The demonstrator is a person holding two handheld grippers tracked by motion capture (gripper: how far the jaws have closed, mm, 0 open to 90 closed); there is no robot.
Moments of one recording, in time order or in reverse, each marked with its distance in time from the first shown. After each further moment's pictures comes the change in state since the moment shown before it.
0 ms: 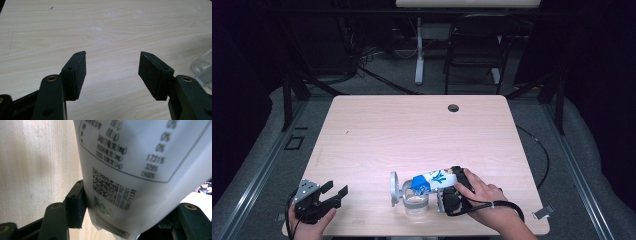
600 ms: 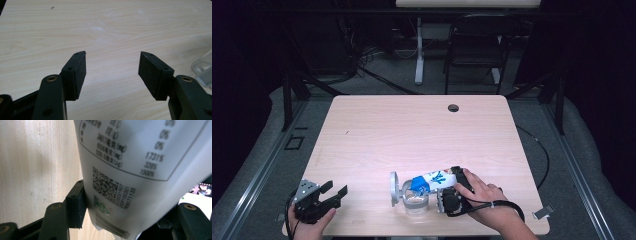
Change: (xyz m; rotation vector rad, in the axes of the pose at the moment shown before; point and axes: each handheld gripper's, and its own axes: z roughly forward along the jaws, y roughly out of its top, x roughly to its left) left arm 0.001 0.000 0.000 0.004 0.004 -0.003; right arm 0.000 0.001 -0.001 0.007 0.004 -0.026
